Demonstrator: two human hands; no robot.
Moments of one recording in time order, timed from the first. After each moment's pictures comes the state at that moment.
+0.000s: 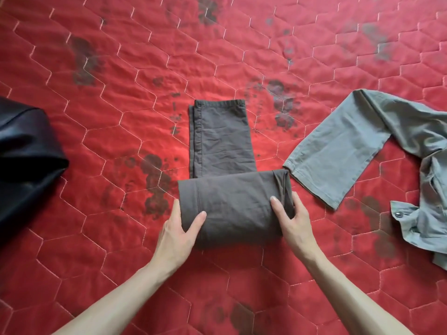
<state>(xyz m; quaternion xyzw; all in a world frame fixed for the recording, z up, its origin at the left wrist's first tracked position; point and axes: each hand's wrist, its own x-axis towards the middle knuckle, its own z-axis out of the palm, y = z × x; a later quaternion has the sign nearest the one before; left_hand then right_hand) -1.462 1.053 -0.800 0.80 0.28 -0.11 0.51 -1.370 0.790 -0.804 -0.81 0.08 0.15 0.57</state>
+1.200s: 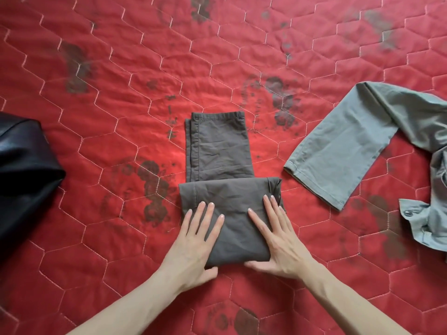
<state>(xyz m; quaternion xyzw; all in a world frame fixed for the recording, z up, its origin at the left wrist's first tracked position) -1.468 1.042 -0.830 0.96 -0.17 -0.23 0.03 -1.399 0.770 -0.849 -0.91 -0.32 0.17 0.19</state>
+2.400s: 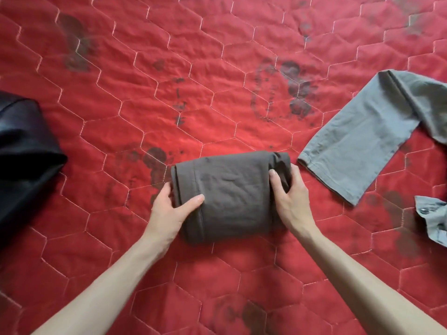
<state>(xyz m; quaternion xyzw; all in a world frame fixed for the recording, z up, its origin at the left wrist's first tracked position) -1.424 1.089 -0.797 0.64 0.35 -0.11 0.67 -1.331 0.836 -0.813 -0.85 0.06 0.12 0.51</state>
